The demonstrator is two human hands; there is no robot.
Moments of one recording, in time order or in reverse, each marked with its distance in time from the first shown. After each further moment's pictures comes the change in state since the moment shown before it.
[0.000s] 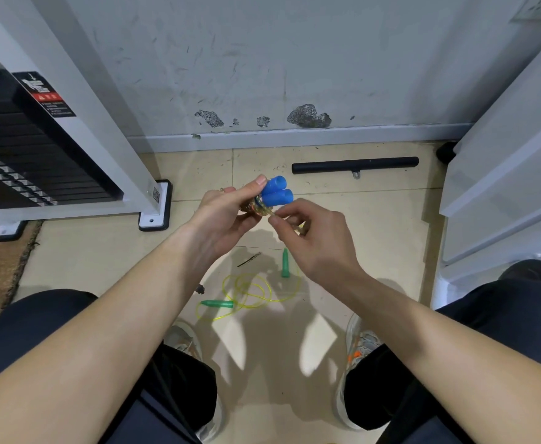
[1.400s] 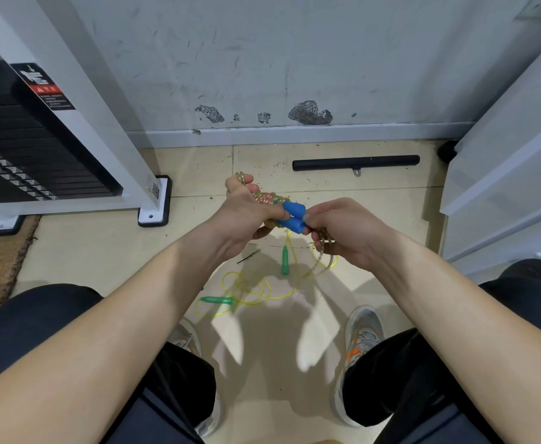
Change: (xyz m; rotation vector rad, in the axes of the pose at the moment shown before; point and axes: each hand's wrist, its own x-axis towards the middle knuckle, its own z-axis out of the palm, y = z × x) left_hand 0.003 -0.018 0.016 0.412 0.006 0.082; right_hand 0.027 -0.004 -0.036 0.449 -0.301 0.712
